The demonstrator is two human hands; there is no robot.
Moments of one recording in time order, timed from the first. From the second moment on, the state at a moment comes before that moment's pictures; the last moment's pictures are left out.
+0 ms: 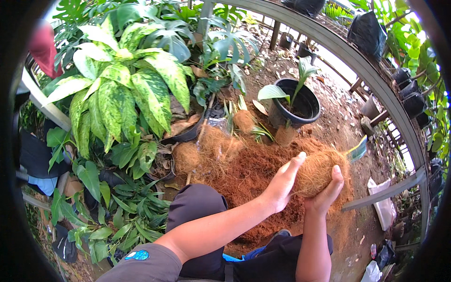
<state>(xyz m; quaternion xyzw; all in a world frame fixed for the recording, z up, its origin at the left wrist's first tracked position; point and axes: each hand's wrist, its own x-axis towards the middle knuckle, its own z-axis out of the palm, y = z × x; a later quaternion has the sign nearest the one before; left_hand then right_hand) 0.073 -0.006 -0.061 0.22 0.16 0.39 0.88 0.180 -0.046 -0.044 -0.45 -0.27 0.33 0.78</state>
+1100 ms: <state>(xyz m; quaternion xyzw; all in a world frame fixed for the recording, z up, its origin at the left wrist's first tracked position) 0.060 0.046 -0.072 0.38 0.10 0.36 0.85 0.184 -0.007 -0.057 -0.44 -0.26 0.36 0.78</state>
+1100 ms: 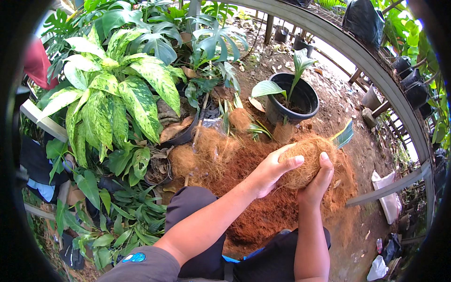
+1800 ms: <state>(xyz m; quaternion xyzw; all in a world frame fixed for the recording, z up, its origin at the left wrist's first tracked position) 0.041 0.060 -0.074 0.39 0.11 0.40 0.82 0.152 0.013 -0.059 -0.41 -0.30 0.34 0.79</state>
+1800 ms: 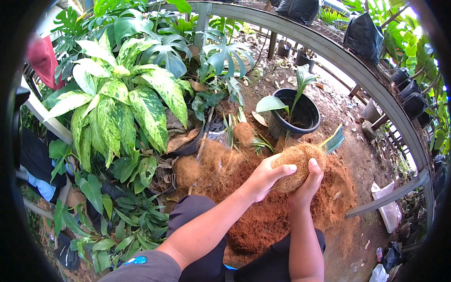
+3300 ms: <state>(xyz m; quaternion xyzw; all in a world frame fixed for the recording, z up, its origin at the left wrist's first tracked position) 0.166 -0.017 -0.080 0.40 0.18 0.36 0.82 0.286 -0.093 -0.032 -0.61 -0.33 0.12 0.71</state>
